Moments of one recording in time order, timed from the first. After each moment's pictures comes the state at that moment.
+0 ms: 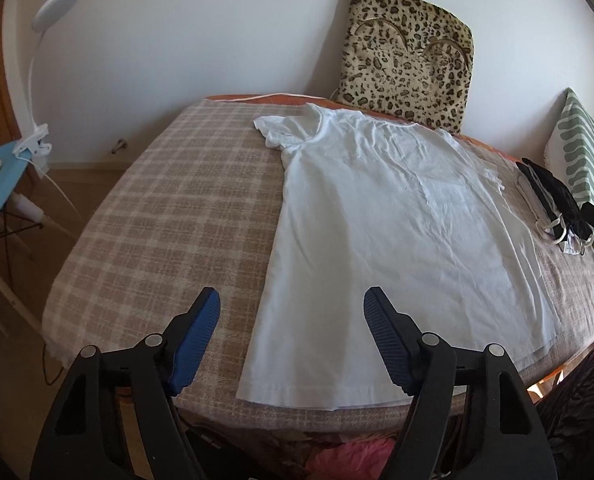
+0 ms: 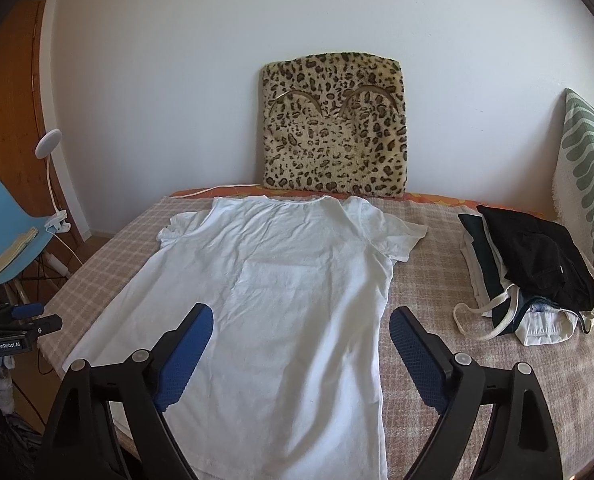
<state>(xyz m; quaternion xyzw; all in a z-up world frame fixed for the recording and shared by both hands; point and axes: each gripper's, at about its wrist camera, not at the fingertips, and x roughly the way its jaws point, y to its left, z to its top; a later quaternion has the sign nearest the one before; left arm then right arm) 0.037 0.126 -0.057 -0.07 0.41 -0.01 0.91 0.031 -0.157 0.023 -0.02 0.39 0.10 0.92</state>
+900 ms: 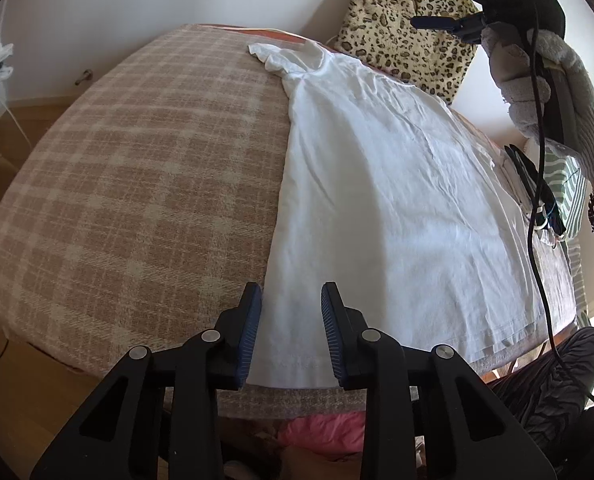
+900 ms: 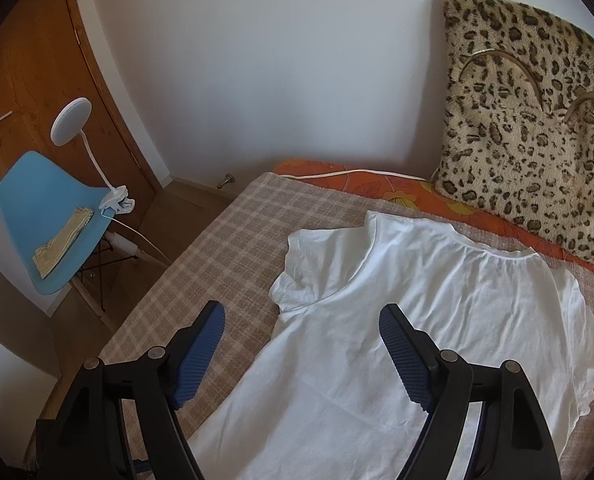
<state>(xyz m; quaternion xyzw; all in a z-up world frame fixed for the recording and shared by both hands) 0.050 0.156 -0.113 -0.13 0.48 -0.08 0.86 0.257 0.080 -0.021 -0.03 0.51 0.28 0.82</state>
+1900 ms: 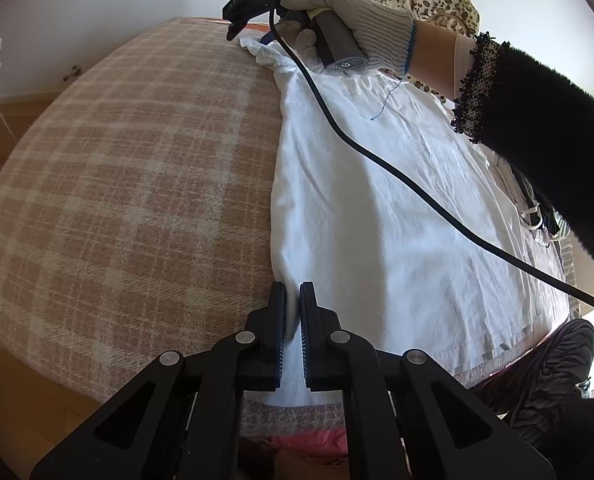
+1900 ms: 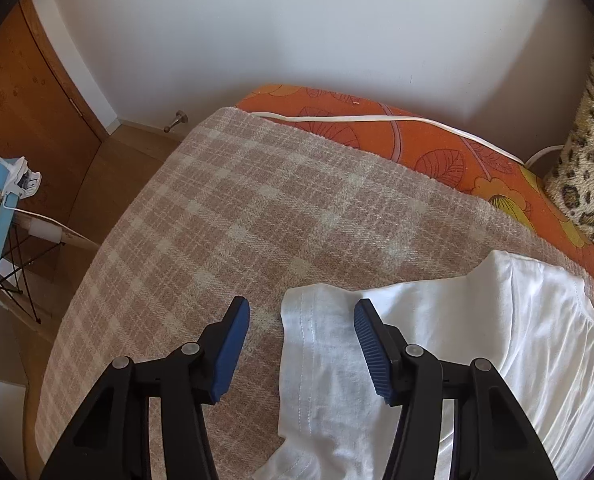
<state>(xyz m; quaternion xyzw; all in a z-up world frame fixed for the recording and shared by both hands) 0.058 0.162 -0.121 -0.15 0.48 -0.10 0.86 0.387 0.233 -0.191 -0.11 0.60 0.21 0.76</state>
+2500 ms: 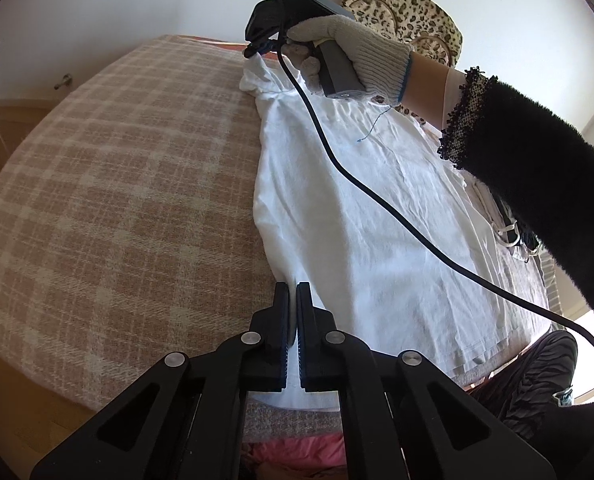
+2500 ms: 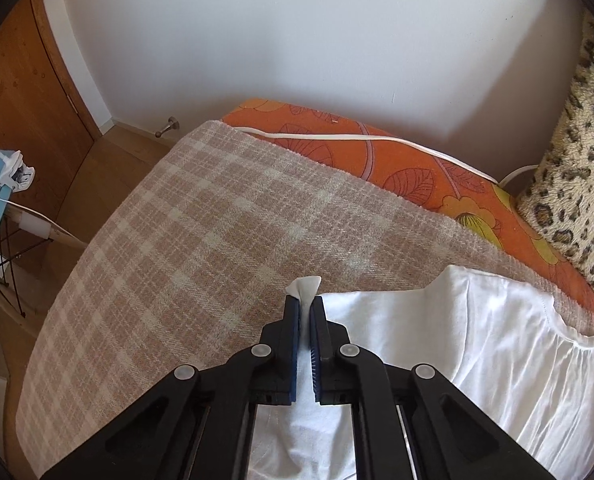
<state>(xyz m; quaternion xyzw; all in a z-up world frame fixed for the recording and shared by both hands) 0.056 0.159 -0.105 -0.17 0.44 -0.12 0.87 0.388 0.214 -0.169 -0.14 0.57 0.20 0.79</state>
